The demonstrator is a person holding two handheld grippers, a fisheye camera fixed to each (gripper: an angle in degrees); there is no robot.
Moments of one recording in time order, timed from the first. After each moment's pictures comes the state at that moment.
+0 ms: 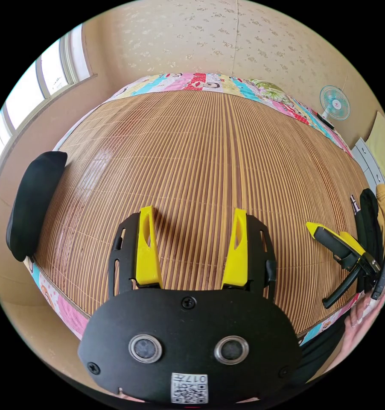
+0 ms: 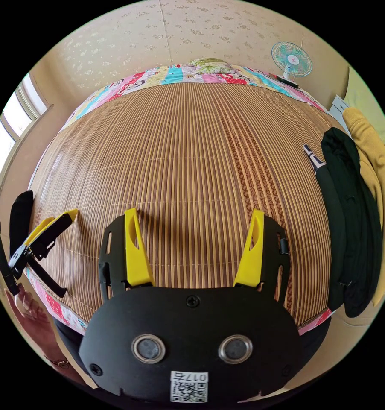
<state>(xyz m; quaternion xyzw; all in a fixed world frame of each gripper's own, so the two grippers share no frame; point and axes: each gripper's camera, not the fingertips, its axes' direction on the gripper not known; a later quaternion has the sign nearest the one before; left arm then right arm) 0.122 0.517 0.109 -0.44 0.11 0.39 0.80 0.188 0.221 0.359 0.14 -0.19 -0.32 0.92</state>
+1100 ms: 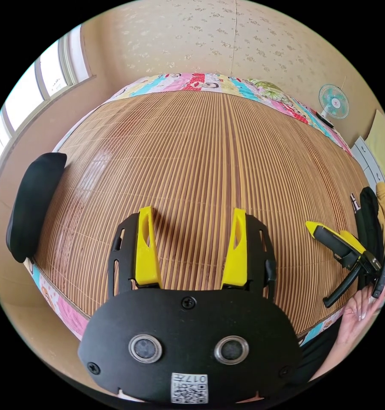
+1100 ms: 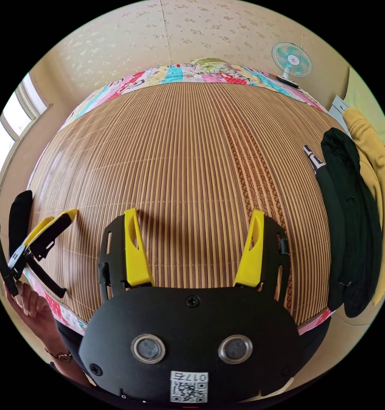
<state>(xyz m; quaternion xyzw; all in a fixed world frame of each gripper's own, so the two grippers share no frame) 0.127 0.519 0.104 -0.43 0.11 0.39 0.80 0.180 0.225 0.346 0.14 -0.18 -0.32 0.92</state>
